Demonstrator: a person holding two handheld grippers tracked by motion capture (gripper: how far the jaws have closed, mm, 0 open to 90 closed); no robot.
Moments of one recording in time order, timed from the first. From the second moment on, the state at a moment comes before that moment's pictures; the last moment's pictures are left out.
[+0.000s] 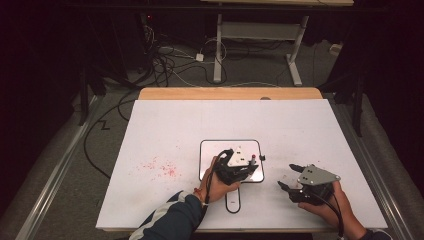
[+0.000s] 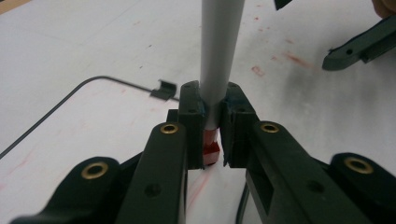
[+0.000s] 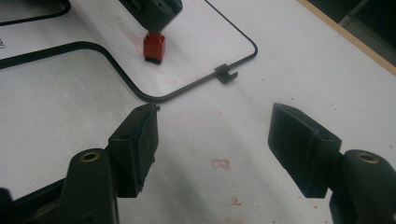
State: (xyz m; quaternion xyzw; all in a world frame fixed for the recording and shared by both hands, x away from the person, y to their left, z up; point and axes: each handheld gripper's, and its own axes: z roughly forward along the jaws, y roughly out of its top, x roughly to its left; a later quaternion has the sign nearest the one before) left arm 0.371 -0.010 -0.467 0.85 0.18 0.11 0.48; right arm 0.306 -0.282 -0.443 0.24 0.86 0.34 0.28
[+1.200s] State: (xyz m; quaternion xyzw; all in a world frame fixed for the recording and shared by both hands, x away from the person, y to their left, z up) left arm 0.367 0.057 -0.468 0.85 0.25 0.12 0.46; right arm 0.305 -0.279 -0.442 0.24 0.86 0.34 0.28
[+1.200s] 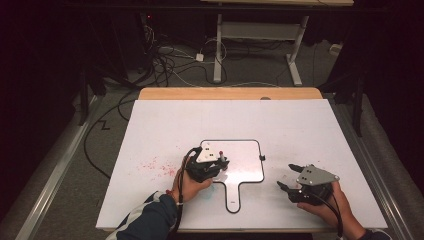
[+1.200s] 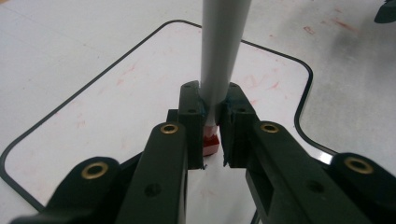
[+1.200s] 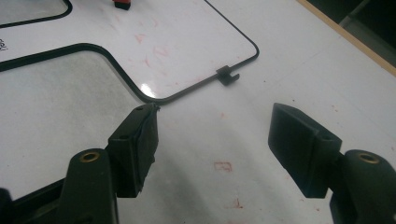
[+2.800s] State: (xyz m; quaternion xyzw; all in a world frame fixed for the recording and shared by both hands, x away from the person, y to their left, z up) left arm 0.364 -0.002 -0.462 0.87 0.20 0.12 0.44; right arm 0.307 -0.280 -0.445 0.24 0.87 0.33 0.28
